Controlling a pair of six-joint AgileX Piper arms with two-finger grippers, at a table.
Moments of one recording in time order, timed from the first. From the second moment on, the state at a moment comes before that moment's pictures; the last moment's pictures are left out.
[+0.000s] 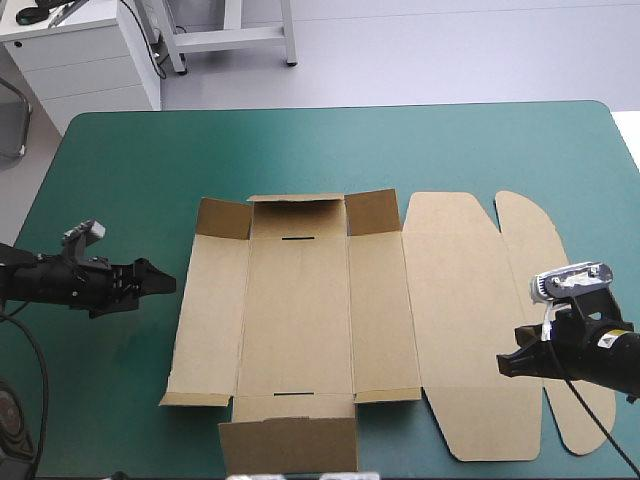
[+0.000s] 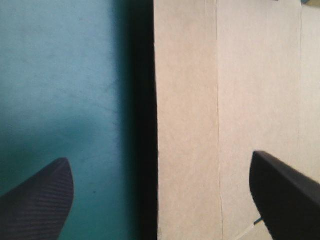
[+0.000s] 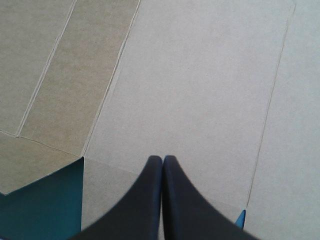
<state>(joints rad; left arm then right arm) 0.46 1.49 -0.95 -0.79 1.20 0.72 -0.13 0.75 -0.85 0.42 1.18 -0.48</state>
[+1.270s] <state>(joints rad) 0.19 1.49 -0.74 -0.92 1.17 0.78 -0.13 0.75 -0.85 0.42 1.18 -0.48</state>
